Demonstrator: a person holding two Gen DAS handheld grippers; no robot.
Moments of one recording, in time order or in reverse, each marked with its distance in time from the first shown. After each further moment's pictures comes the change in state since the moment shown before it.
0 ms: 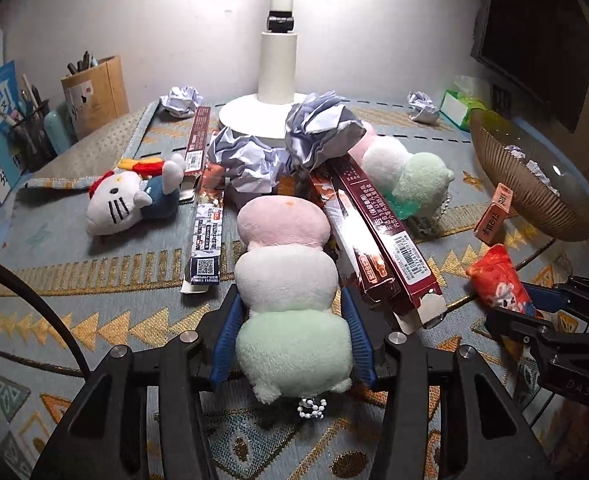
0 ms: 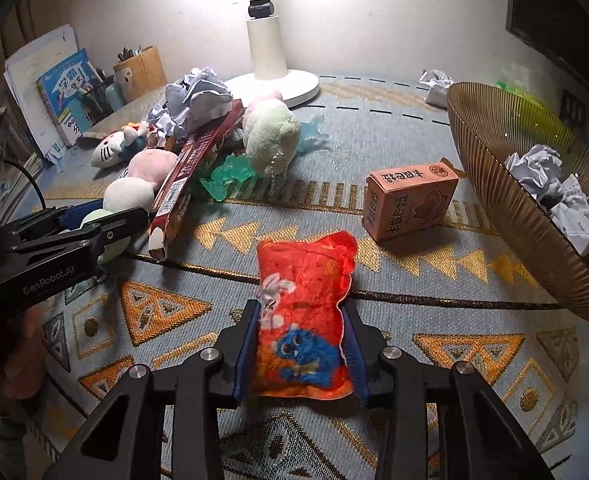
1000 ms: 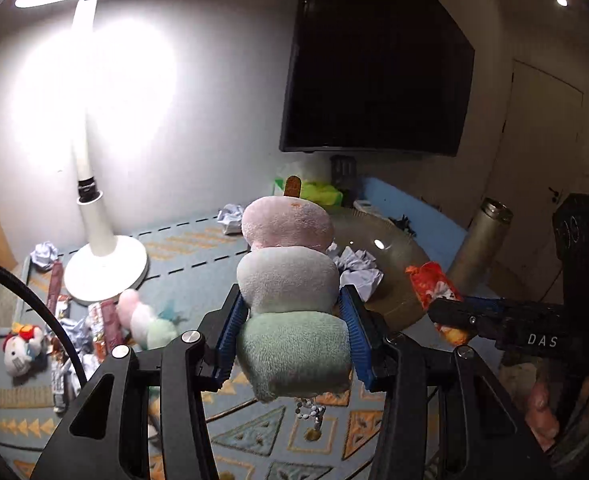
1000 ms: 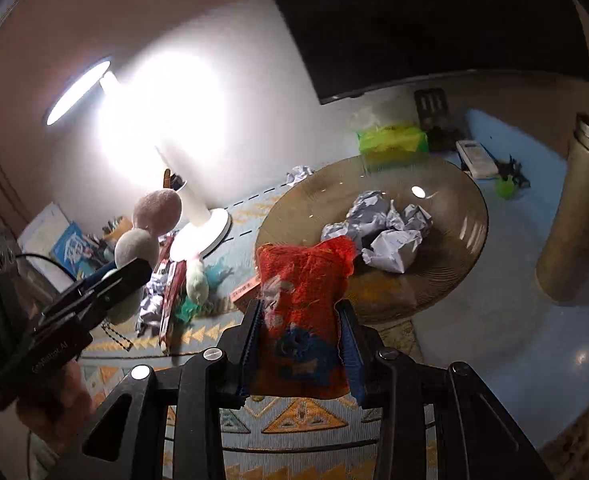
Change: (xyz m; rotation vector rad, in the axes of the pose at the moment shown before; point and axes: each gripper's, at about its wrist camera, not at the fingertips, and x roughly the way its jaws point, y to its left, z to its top) left arm -0.075 -0.172 0.085 0.172 -0.224 -0.341; right arm -0.167 -0.157 -0.020 0.405 -0.290 0.046
